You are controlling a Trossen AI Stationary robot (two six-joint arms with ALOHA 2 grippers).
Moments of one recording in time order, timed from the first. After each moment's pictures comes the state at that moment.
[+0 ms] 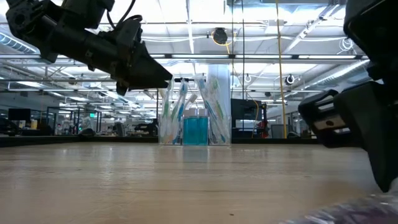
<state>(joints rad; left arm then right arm) -0.10 1.41 0.44 0.69 -0.34 -0.35 0.65 1.90 0.70 0.62 0.01 0.28</state>
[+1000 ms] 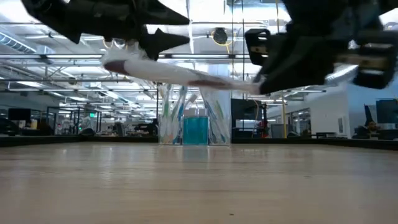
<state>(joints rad) -0.10 1.41 0.60 0.67 0.03 -0.45 0.35 1.55 0.70 0.26 0.03 -0.46</state>
